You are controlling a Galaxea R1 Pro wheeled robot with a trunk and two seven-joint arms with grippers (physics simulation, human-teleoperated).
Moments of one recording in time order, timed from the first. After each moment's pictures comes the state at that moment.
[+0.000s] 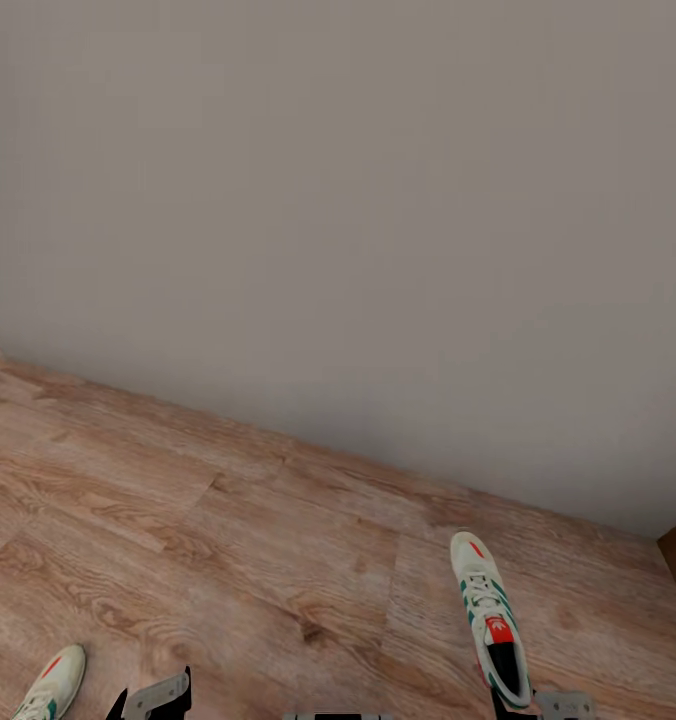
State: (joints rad) left arm -0.19 0.03 0.01 -0.41 0.16 -0.61 0.19; right arm -0.16 0.00 -0.56 -0.58 0.39 -0.38 0.21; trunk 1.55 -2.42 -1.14
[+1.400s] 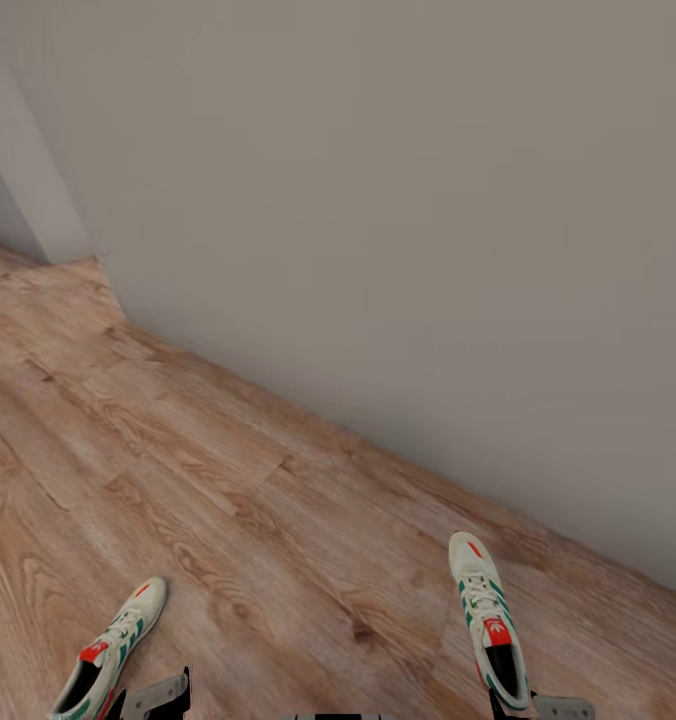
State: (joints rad) left arm -0.19 0.04 0.01 -0.41 0.17 -0.61 0.19; right arm -0.16 0.00 -0.56 -0.55 0.39 -0.43 0.21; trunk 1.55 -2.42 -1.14
